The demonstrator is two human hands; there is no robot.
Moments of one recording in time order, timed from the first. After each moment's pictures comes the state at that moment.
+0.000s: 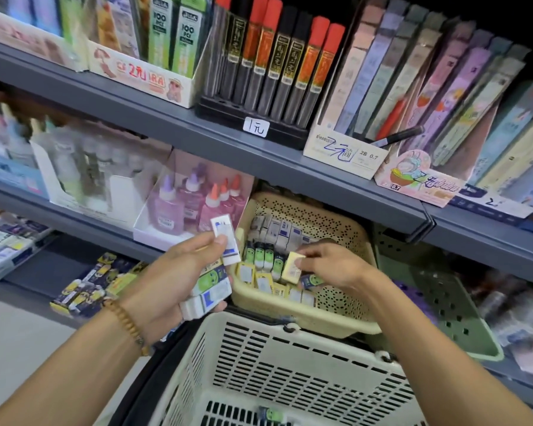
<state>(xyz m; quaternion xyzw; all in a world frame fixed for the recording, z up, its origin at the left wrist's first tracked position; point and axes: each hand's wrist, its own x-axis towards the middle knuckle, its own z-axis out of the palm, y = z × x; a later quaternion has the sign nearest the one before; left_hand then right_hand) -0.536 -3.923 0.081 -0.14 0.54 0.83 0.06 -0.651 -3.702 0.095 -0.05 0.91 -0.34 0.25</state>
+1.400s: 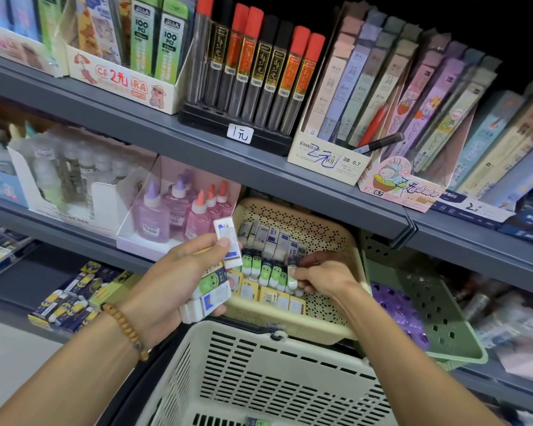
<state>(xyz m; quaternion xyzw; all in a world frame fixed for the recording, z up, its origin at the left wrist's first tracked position) -0.543 -3.910 0.088 -0.13 0.54 0.83 0.04 -0.658 -3.687 0.071 0.11 0.89 -0.42 0.15</state>
